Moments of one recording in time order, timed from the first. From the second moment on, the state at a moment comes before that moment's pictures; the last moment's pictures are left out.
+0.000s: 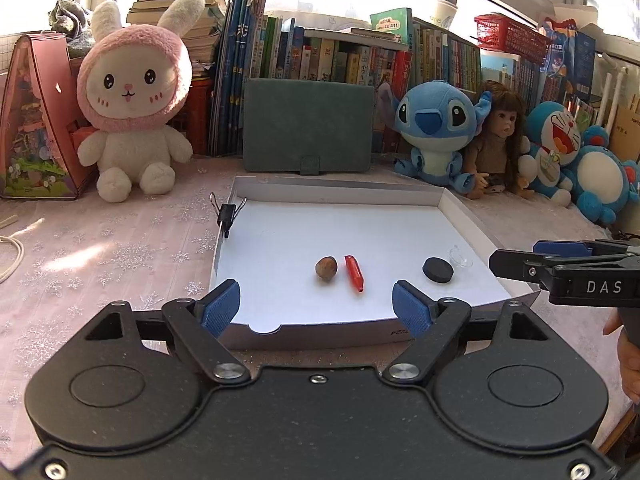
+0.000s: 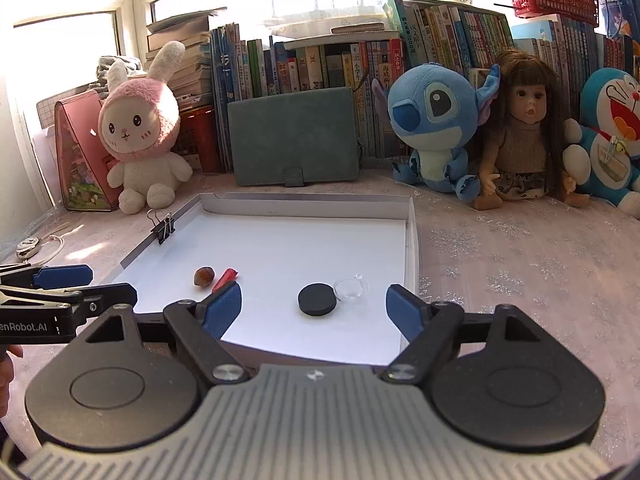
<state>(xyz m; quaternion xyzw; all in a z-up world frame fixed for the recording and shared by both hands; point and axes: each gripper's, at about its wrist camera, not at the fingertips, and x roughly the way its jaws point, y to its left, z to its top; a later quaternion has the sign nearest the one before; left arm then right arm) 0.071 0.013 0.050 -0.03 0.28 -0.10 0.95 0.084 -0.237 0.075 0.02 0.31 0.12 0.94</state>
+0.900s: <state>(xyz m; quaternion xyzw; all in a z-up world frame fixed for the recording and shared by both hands) -0.012 0.062 0.006 -0.06 0.31 -0.05 0.95 0.012 -0.243 0.044 -0.02 0.30 0.10 0.95</state>
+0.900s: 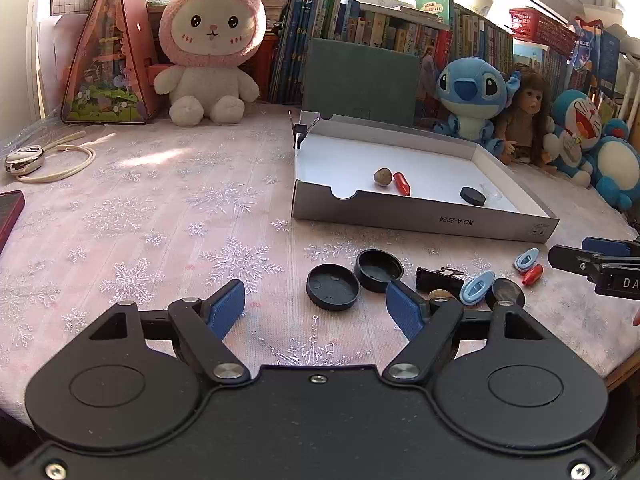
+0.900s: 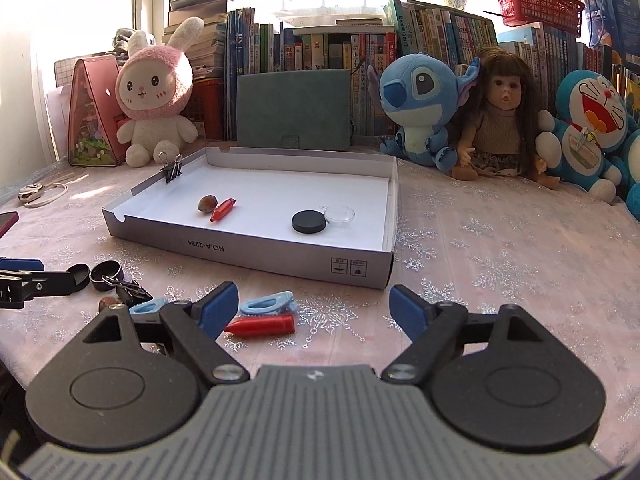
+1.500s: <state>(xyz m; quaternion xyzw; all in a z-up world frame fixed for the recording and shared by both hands) -0.009 0.049 -0.005 -0.03 0.31 -0.04 0.95 0.008 -0.223 0.028 -0.06 0.33 0.12 0.94</state>
